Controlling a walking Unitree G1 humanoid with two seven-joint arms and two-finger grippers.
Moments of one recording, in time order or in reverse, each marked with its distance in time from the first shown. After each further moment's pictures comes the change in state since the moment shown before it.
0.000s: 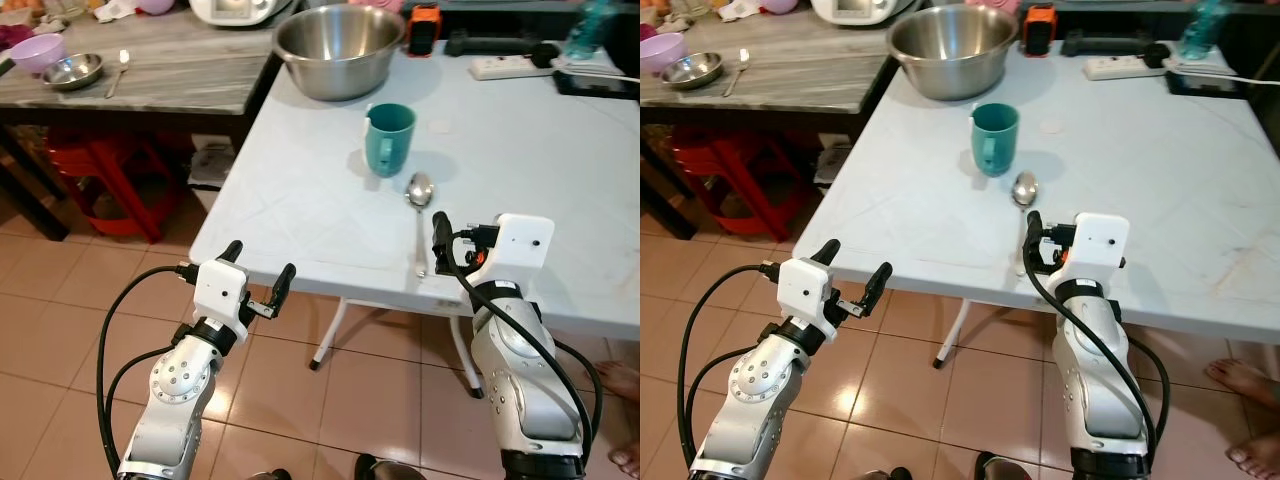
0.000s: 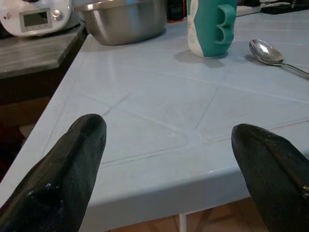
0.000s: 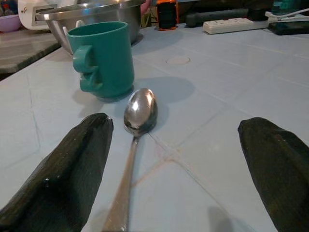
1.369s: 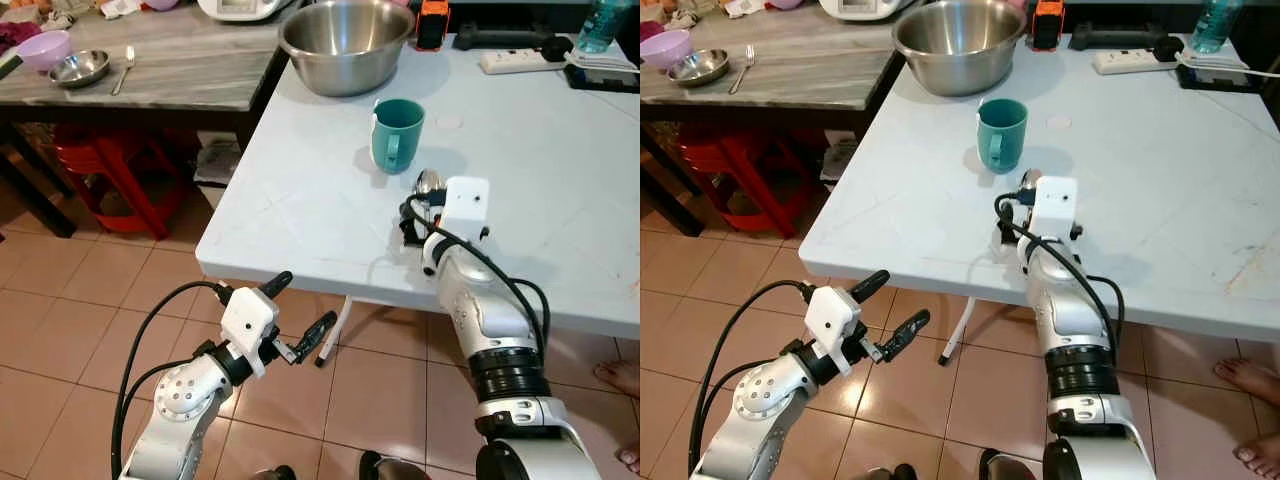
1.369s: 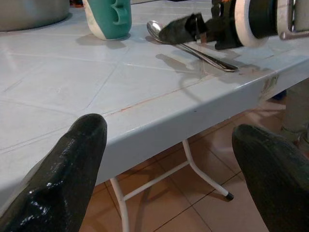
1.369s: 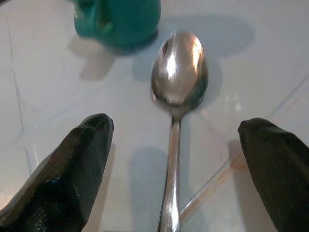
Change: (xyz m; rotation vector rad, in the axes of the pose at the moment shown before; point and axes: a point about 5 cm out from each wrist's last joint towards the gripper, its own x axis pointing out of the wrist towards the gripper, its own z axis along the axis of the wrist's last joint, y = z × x) left arm -0.014 -0.030 -0.008 -0.042 0.024 -0.372; right arm 0.068 0.025 -0.020 -0.010 0.272 0.023
